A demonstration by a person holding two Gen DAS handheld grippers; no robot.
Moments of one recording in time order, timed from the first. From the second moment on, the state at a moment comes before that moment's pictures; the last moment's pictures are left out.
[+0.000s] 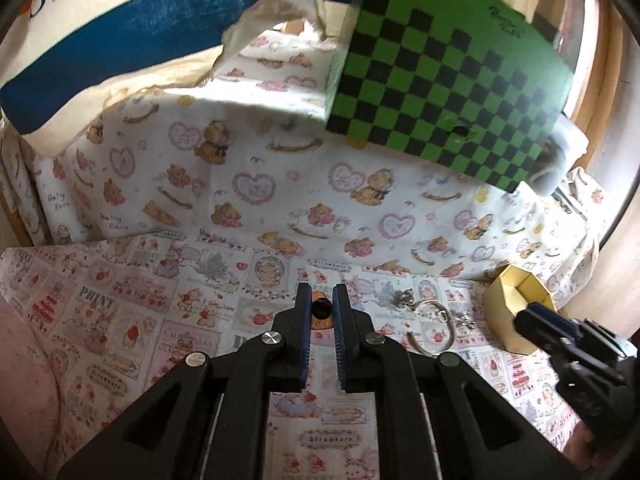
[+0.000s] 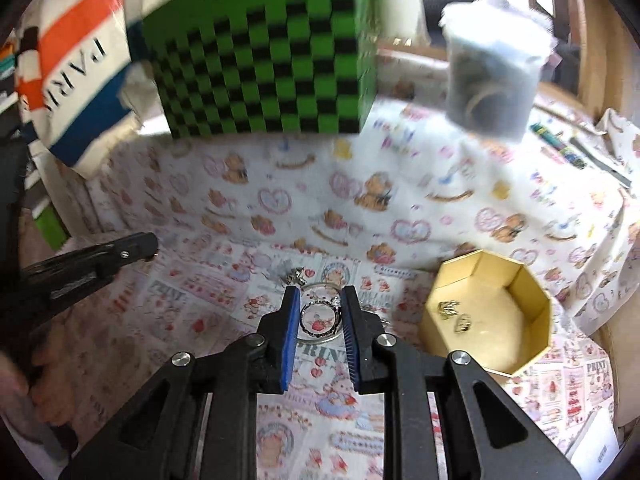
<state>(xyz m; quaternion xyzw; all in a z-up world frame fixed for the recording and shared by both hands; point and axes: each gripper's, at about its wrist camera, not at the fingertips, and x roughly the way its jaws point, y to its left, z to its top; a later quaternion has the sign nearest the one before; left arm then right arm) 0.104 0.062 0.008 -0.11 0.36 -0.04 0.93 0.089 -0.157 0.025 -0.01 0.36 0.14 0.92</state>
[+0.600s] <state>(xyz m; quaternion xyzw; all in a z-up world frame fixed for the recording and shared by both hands) 0.077 0.028 0.031 -0.10 0.31 -0.09 0.94 0.081 -0.240 0.030 0.07 0.31 0.12 0.94</state>
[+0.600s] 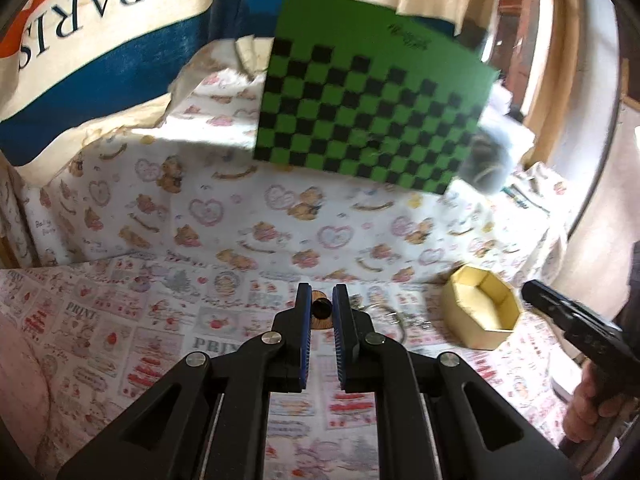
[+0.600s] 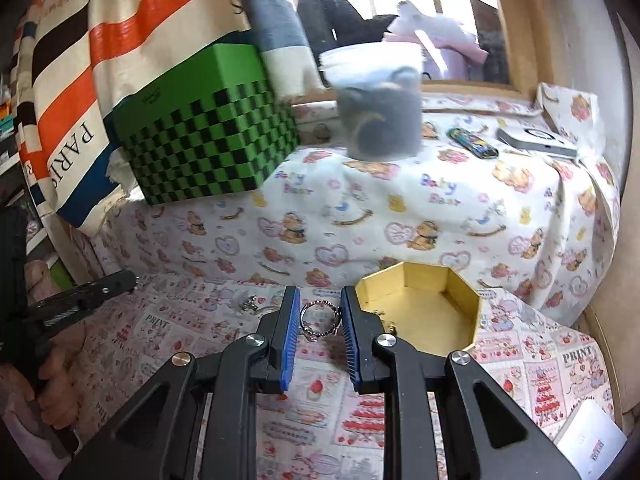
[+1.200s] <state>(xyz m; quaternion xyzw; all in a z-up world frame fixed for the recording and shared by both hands) 0.072 -0.073 0.061 -0.06 0.30 -0.14 0.94 0.091 -0.295 0.022 0.18 0.32 0.14 0.92</state>
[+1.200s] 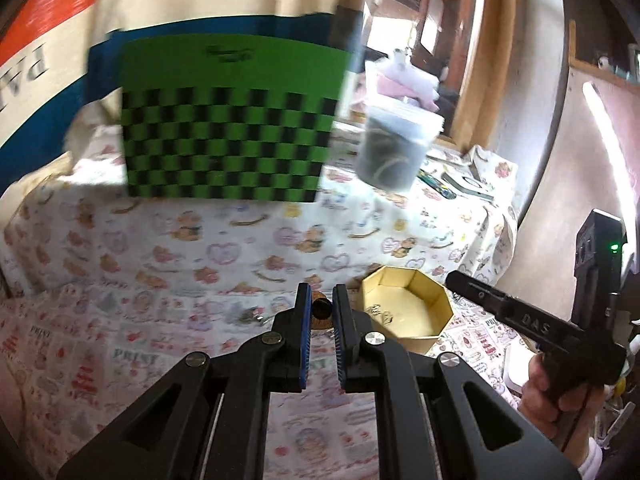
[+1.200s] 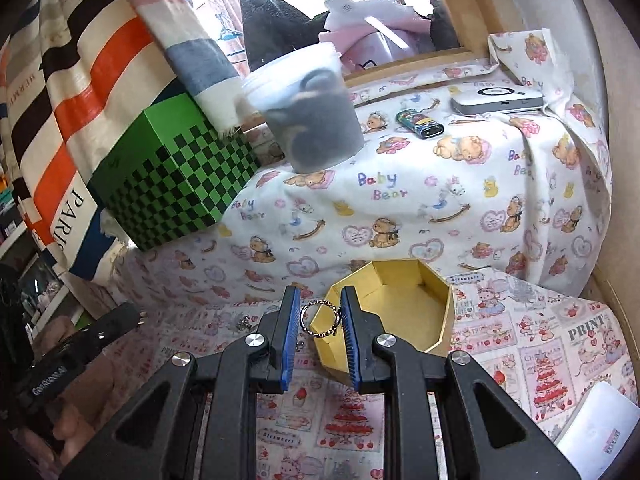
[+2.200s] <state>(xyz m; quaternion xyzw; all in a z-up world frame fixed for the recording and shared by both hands) 0.128 -0.181 -0.011 -0.04 0.39 -0.22 0.89 0.123 -0.339 -0.020 0.22 0.39 0.05 0.89</state>
